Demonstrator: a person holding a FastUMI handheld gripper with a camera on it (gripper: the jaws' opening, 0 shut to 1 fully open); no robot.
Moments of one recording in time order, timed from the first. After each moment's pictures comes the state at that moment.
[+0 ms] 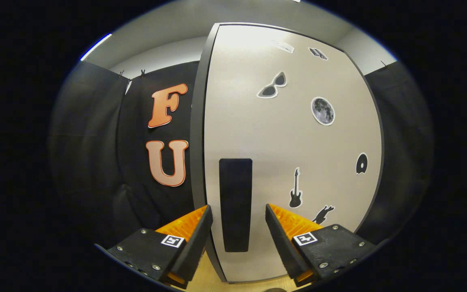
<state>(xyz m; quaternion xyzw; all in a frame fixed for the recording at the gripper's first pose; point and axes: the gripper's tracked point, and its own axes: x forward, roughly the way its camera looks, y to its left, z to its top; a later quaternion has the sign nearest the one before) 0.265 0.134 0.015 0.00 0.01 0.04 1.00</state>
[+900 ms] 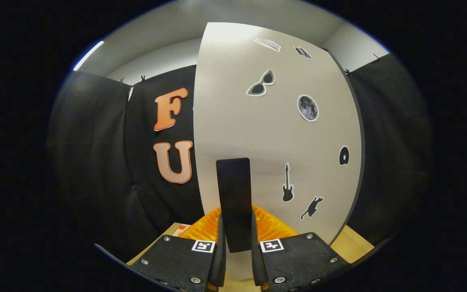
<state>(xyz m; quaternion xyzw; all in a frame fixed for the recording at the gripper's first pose) 0.219 0.121 0.018 0.04 0.03 0.06 1.00</state>
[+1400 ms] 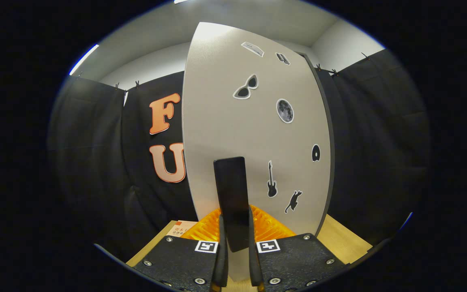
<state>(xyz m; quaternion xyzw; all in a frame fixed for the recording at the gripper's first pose) 0.187 0.093 0.019 0.04 0.03 0.04 1.00</state>
